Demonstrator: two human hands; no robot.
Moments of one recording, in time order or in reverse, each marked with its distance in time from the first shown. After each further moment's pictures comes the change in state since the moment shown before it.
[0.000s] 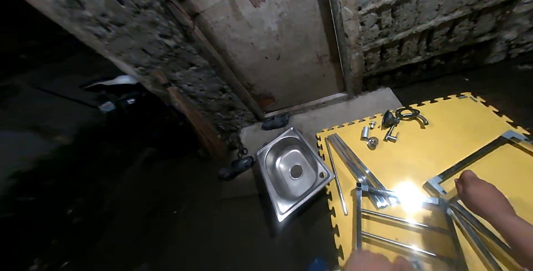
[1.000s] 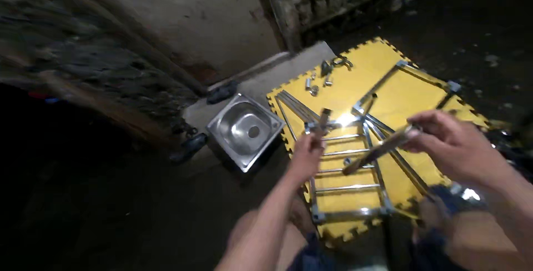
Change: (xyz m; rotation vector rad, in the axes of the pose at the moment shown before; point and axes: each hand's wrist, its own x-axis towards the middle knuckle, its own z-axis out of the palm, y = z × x) left_hand -0.017 0.010 0.000 -0.702 0.499 -0.079; right_hand -0.327 -0.017 -0.166 0.813 0.109 -0.210
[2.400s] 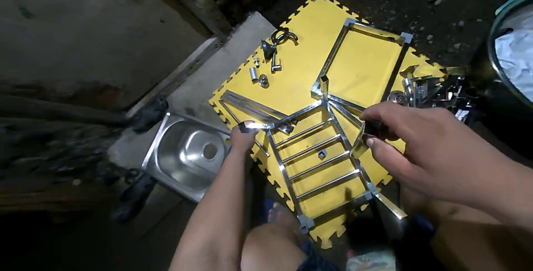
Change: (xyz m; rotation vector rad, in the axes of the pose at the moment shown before) left_hand 0.243 -0.161 0.025 0.190 0.075 -0.297; right_hand 0.051 0.044 -0.017 -0.585 0.021 -0.273
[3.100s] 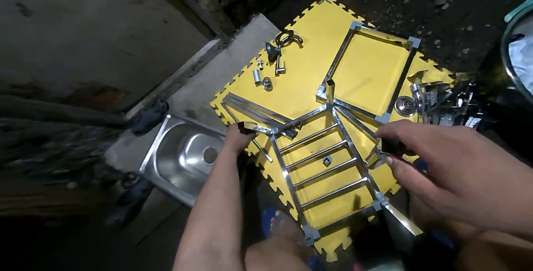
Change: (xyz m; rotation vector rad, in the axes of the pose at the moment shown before) left_hand 0.029 0.009 -0.032 0.184 -0.174 0.117; right_hand 0.000 0.010 0.013 -0.003 -0.106 -0.040
